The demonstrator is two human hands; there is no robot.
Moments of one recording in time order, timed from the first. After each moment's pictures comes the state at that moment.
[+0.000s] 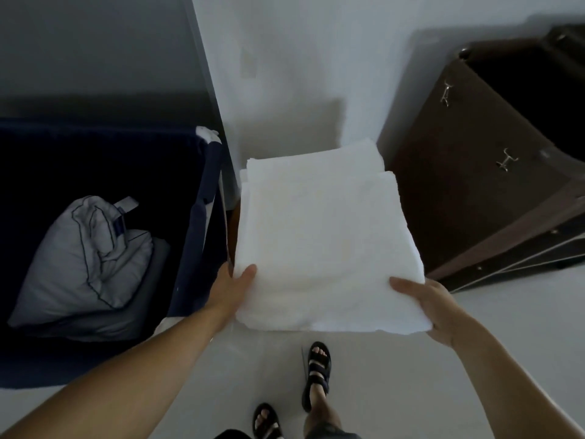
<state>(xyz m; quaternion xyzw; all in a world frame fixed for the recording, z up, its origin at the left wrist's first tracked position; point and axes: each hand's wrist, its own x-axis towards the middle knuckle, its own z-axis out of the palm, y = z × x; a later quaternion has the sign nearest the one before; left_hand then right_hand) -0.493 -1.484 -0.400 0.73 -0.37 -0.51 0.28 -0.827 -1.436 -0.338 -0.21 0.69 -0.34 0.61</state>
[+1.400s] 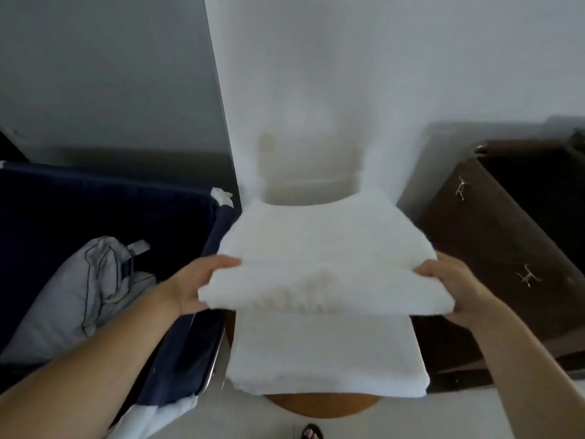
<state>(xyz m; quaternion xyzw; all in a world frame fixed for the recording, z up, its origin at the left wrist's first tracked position) -0.456 -1.627 -0.305 0.54 -0.25 -0.73 0.34 -0.867 -1.627 -0.252 -0.35 0.63 -0.38 0.58</state>
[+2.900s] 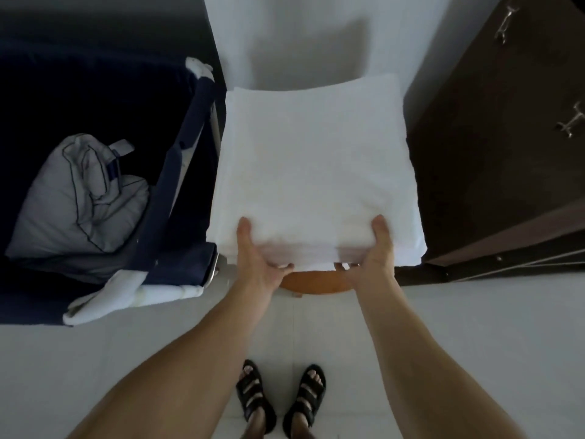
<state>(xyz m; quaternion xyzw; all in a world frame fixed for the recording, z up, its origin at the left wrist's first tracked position) -0.610 -1.501 -0.447 0.53 0.17 -0.65 0.52 -0.778 -1.506 -0.431 0.15 0.60 -0.52 0.59</state>
